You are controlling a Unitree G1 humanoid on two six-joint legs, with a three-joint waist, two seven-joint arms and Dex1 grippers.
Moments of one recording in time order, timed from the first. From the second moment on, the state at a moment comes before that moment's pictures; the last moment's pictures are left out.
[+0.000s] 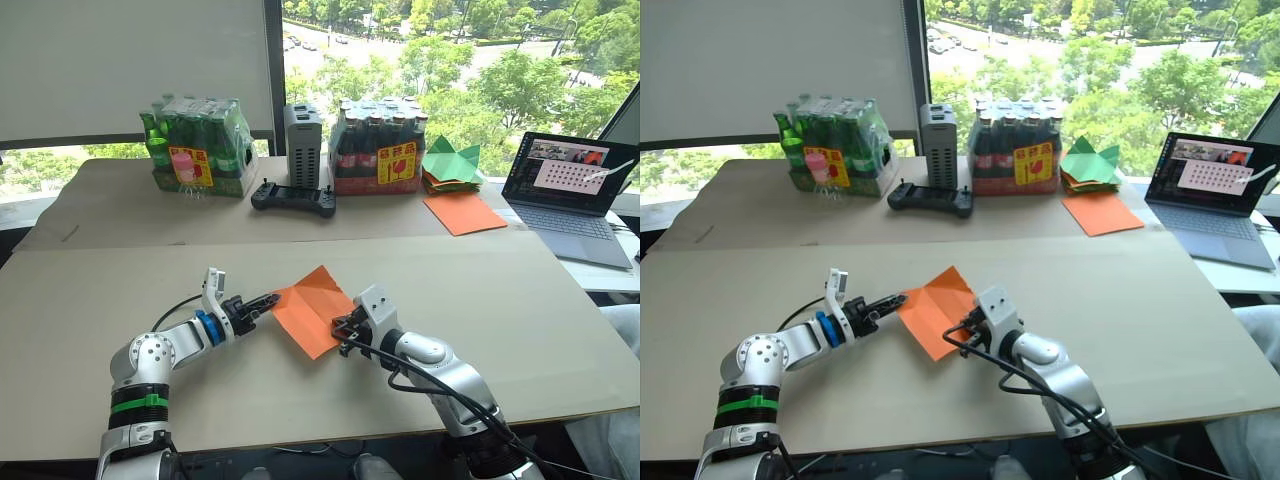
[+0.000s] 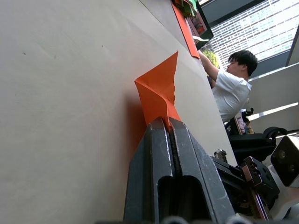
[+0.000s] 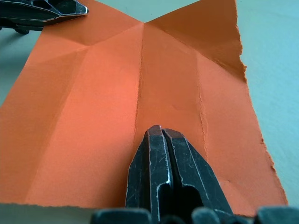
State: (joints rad) left arm -0.45 0.34 0.33 0.23 -0.87 1.05 -0.56; right arm -0.30 -0.25 0.26 -0.20 0.17 0.70 0.42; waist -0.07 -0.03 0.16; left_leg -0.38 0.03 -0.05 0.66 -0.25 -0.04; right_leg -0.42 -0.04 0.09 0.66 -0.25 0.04
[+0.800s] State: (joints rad) left arm -0.56 0.56 0.10 0.38 -0.73 1.06 -0.90; right arm -0.35 -0.22 0.10 -0.34 0.45 0.72 0.53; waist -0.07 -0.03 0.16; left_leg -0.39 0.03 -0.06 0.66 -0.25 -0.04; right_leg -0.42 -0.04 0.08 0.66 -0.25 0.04
